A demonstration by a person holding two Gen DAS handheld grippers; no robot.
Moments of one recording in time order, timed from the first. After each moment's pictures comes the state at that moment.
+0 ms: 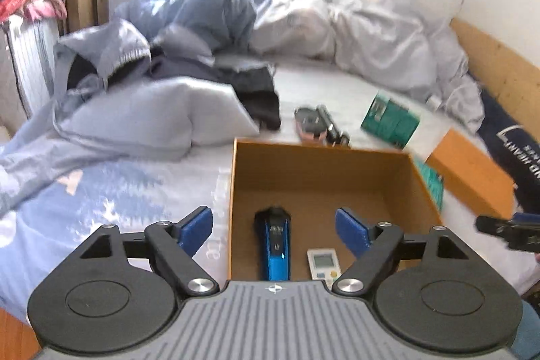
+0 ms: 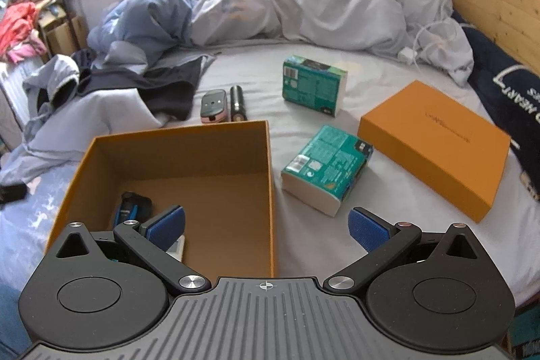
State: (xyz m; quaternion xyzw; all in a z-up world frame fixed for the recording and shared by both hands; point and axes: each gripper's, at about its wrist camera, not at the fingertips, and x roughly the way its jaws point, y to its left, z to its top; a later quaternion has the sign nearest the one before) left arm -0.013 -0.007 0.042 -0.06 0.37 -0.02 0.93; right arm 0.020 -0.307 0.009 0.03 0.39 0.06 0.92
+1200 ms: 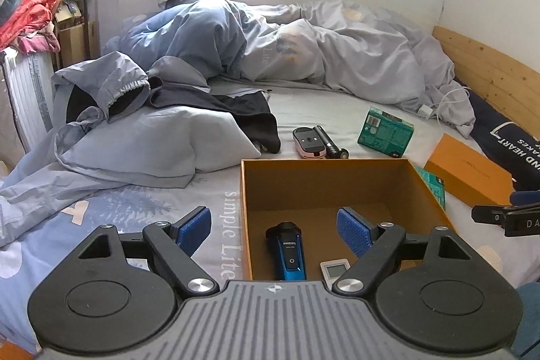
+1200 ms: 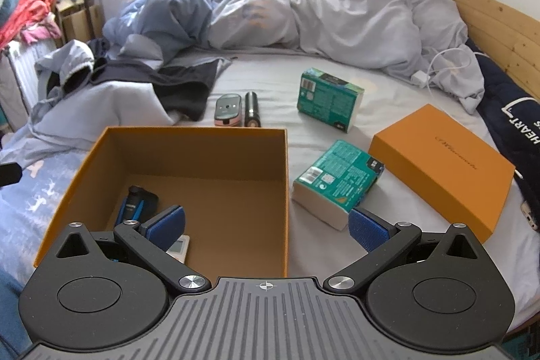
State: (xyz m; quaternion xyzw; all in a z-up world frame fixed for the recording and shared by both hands) left arm 0.009 -0.024 0.021 -0.03 0.32 -0.04 0.95; right arm 0.015 -0.287 0.008 -0.01 0.37 0.08 0.93
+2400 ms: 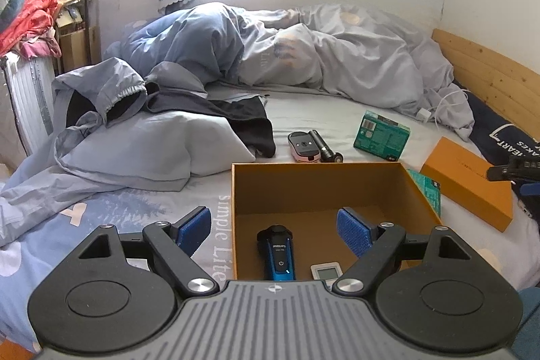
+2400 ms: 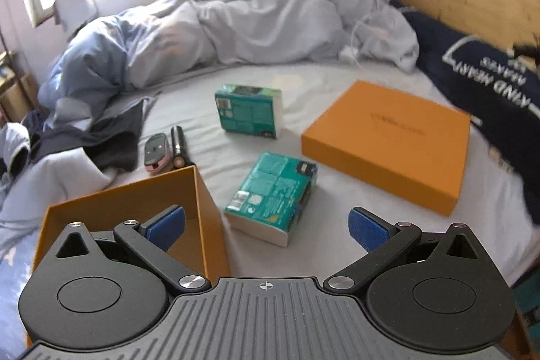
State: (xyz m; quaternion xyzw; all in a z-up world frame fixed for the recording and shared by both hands) left arm 0.002 -0.043 0.026 -0.03 0.31 -0.03 0.95; right arm 0.048 -0.366 0.010 0.11 0.37 -0.04 0.92
